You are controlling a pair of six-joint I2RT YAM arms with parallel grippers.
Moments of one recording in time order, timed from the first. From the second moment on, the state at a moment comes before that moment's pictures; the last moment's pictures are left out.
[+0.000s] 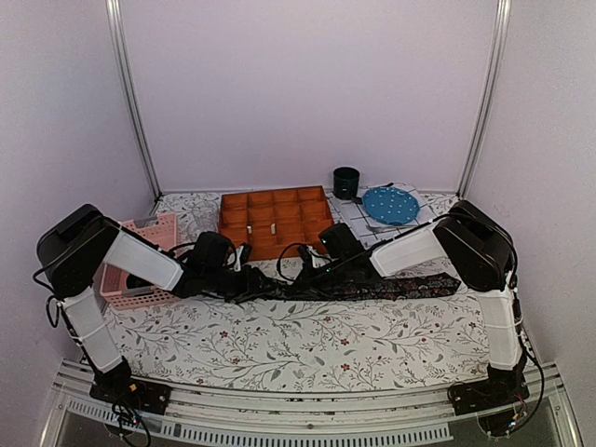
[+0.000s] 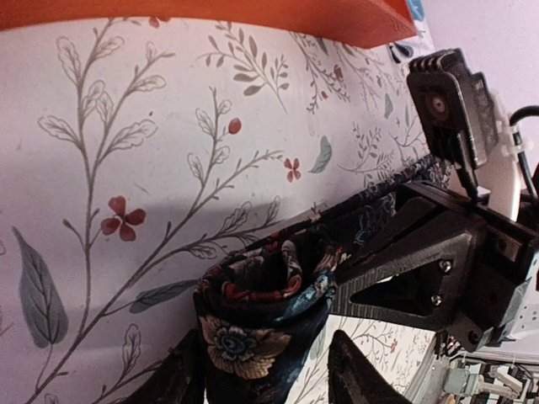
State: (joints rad) left arm -0.62 1.78 0.71 0.35 0.39 -0.79; right arm 0.82 2.19 1.31 0.14 -0.55 0.83
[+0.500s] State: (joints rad) left arm -0.61 1.80 0.70 0.41 0.43 -0.81; right arm 0.81 2.19 1.30 0.16 -0.56 0.84
